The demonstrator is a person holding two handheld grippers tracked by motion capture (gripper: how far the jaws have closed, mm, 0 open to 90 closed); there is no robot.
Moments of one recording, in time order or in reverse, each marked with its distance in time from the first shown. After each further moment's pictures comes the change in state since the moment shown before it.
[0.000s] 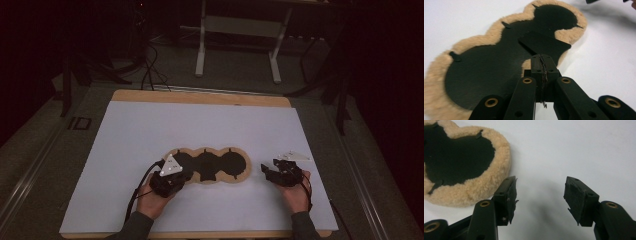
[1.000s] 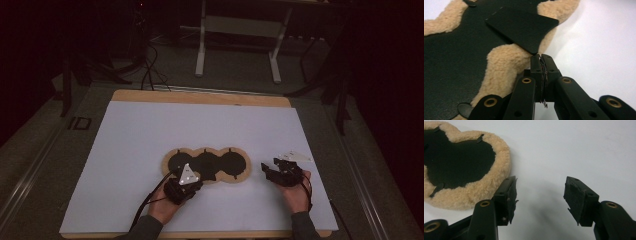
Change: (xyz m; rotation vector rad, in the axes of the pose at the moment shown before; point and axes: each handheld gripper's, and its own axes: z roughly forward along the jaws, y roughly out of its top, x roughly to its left) left arm -0.021 -0.010 0.034 0.108 -0.009 0.085; right arm 0.001 0.001 -0.002 -0.025 -0.007 -0.002
